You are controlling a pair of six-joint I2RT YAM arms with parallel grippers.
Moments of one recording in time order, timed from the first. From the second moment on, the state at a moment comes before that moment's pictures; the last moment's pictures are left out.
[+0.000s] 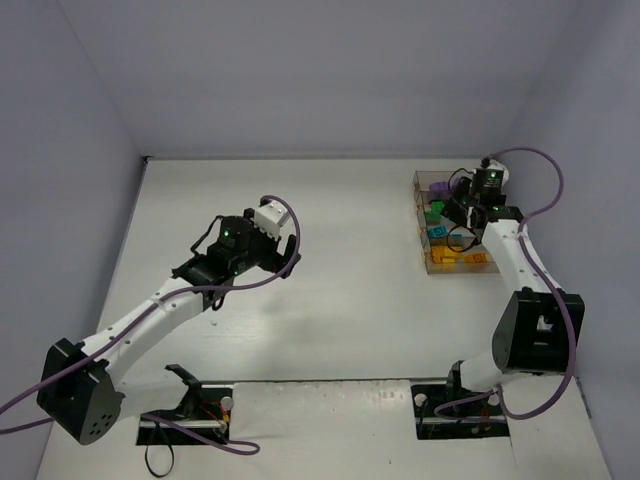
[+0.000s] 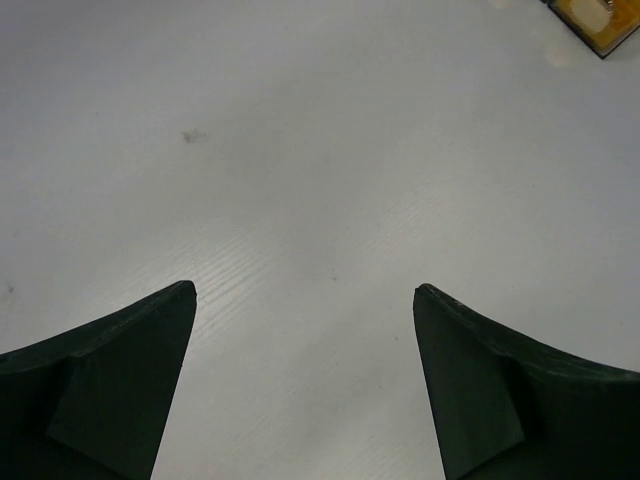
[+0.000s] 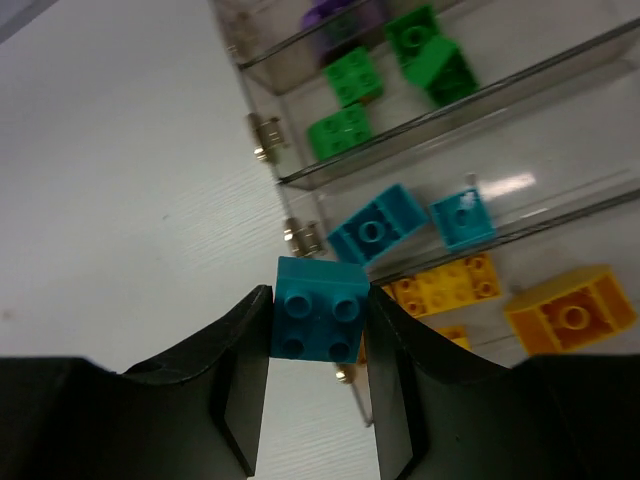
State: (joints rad) left arm -0.58 1.17 0.87 -0.13 0.13 0.01; right arm -0.04 1.47 1.12 -0.35 -0.02 0.42
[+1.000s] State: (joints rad) left arm -0.58 1.13 0.80 -0.21 -0.06 -0.07; right arm -0.17 1.78 1.25 -0.32 0.15 0.38
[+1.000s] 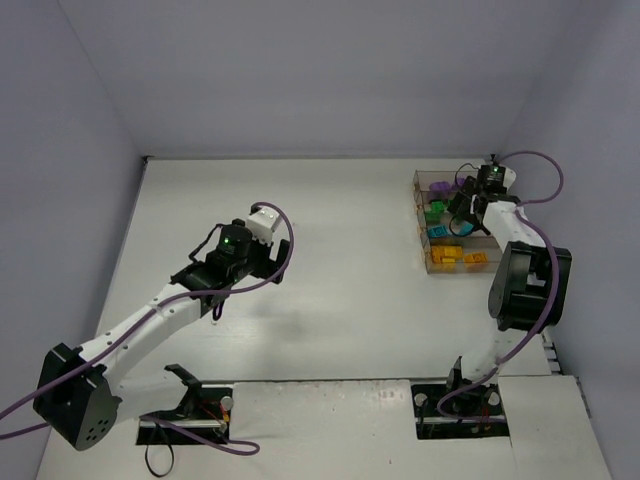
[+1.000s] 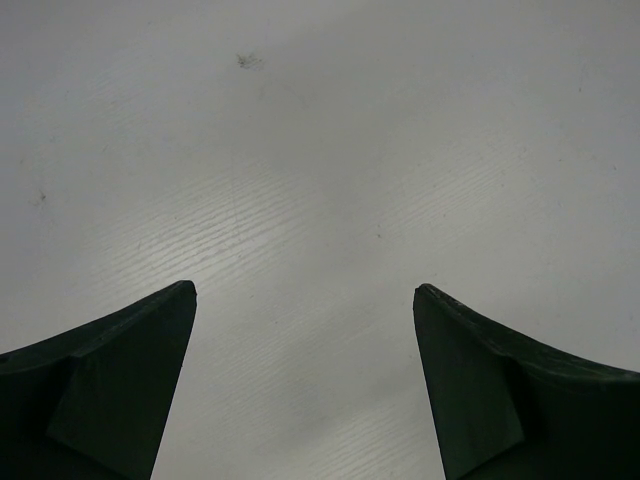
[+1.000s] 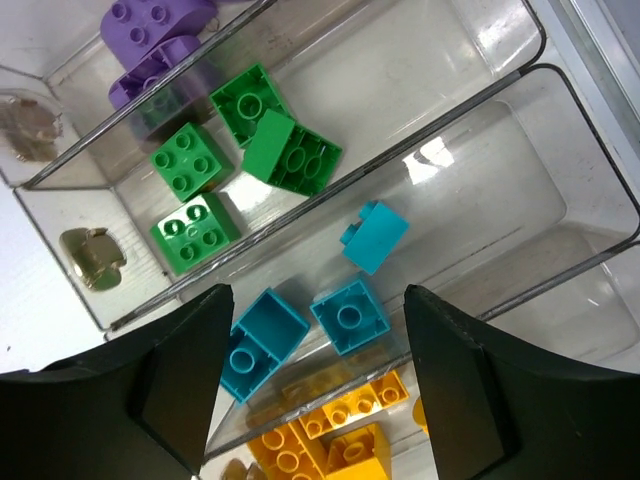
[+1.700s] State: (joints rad) left arm -0.57 0.91 0.93 -0.52 -0.28 -0.28; right arm 0.01 0.76 0.90 -0.40 -0.06 0.34
